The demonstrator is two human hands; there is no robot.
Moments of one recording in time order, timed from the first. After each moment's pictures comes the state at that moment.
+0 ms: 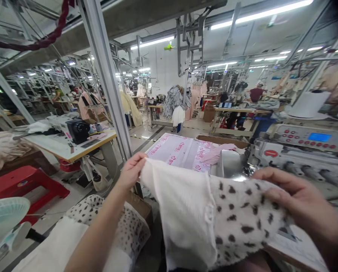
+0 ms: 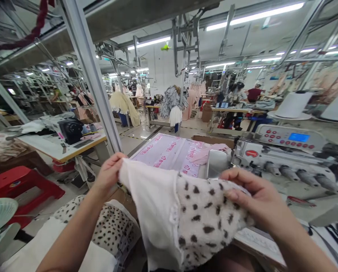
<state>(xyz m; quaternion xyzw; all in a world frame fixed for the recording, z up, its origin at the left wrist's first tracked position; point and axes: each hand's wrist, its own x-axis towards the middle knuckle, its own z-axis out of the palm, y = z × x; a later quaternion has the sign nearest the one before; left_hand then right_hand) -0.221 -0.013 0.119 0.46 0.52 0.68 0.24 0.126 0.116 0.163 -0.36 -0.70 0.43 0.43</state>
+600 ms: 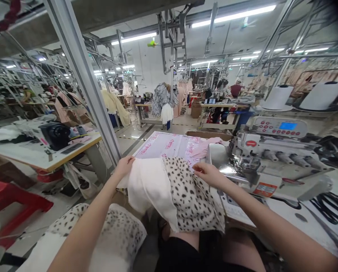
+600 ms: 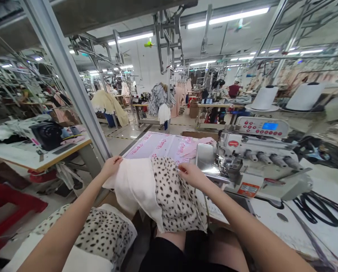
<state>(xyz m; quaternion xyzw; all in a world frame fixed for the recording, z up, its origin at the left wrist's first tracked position) -0.342 0.061 0.037 0.52 0.78 0.35 0.01 0.035 0.180 0.077 -0.32 -0.90 0.22 0.20</state>
